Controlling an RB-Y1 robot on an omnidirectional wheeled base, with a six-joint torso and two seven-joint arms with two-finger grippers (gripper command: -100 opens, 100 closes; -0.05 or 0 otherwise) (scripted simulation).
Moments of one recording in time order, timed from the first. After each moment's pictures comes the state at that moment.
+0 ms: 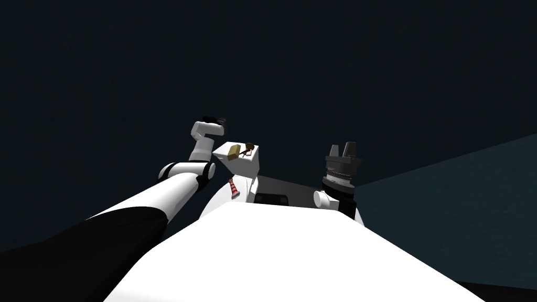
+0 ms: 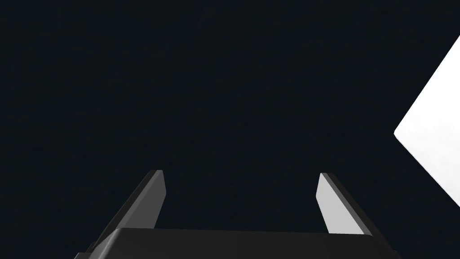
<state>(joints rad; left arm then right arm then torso) -0.79 0.70 0.15 -1.17 0.18 0.76 0.04 0.53 0.05 -0.06 -2.31 0.06 -0.58 0.00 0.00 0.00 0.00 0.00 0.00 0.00</state>
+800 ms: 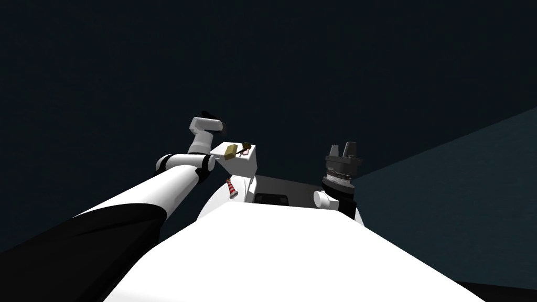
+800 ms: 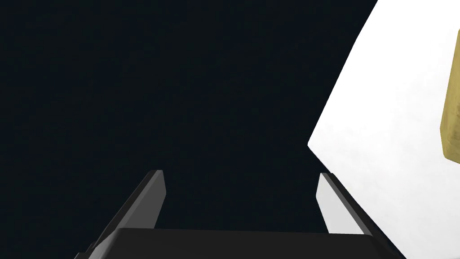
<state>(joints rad) -0.95 0.72 0.15 -0.95 0.22 0.98 0.02 0.53 0.05 -0.06 -2.31 0.06 -0.58 0.00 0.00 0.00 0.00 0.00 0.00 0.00</state>
